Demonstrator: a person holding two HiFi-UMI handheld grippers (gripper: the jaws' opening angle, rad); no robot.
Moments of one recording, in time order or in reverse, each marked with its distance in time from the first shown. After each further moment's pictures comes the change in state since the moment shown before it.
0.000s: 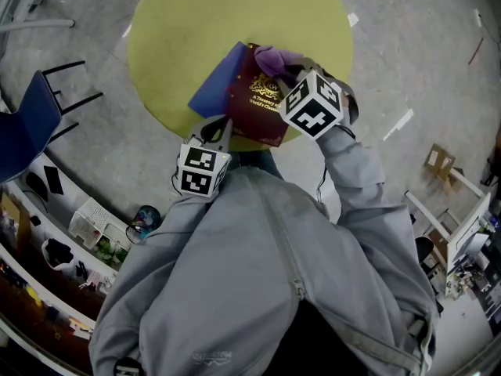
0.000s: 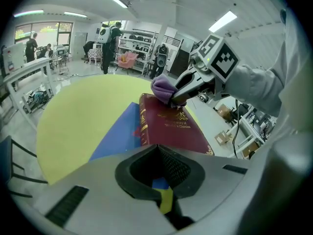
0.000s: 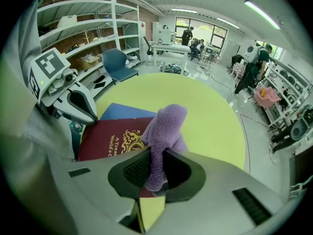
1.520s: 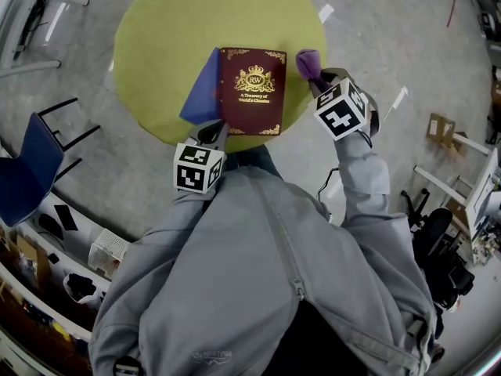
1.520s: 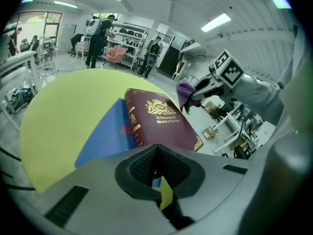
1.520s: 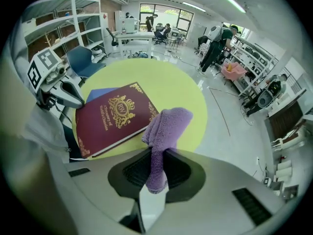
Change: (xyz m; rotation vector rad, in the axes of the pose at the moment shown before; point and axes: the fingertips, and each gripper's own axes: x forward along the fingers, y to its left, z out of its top) left arm -0.002 -0.019 -0.009 0.044 0.051 -0.144; right arm -0.071 -0.012 -0.117 0.305 0.161 -0.223
